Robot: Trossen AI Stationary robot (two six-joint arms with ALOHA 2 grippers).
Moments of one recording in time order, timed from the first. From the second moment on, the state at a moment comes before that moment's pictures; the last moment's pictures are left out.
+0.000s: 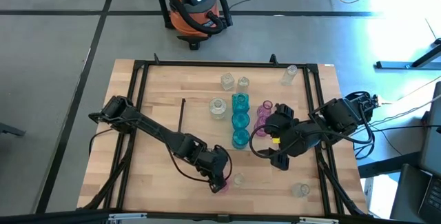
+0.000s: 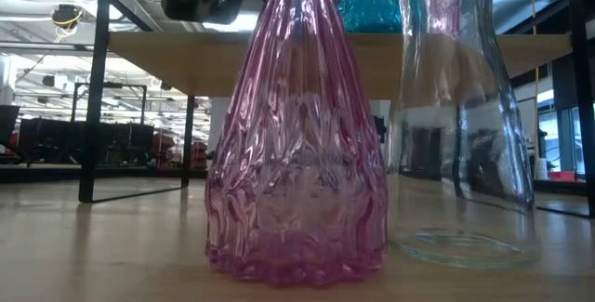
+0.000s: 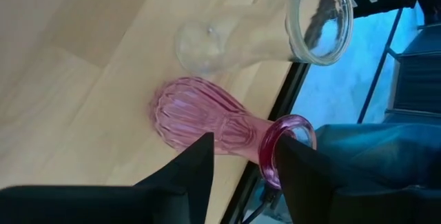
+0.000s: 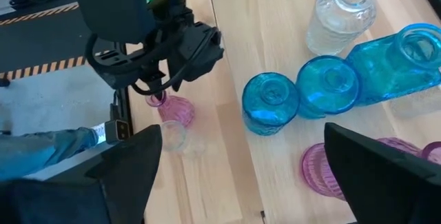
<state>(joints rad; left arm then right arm) -0.42 1.91 1.54 -0.62 0.08 -1.07 0.52 1.75 2.35 -1.57 0.32 0.67</state>
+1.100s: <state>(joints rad) -0.37 1.81 2.27 -1.31 -0.02 -0.94 0.52 1.75 2.35 -1.47 0.26 0.45</state>
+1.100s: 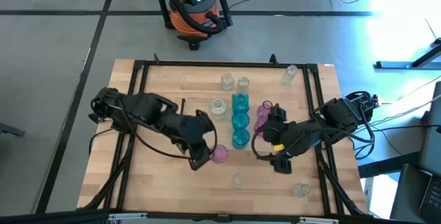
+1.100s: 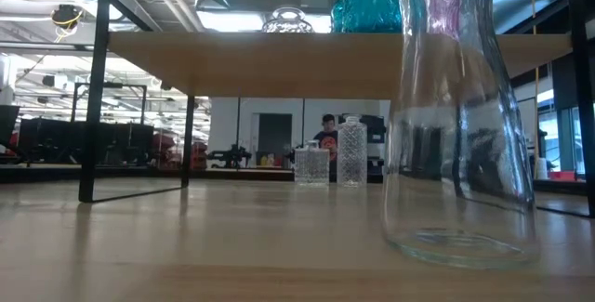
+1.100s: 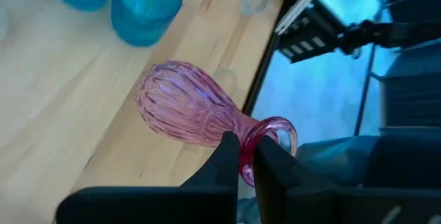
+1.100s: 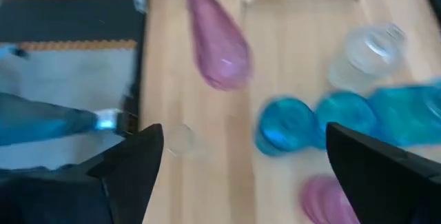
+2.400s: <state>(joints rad) -0.27 1.78 2.36 -1.36 0.10 -0.57 0.30 1.96 2.35 -0.99 -0.02 0.35</state>
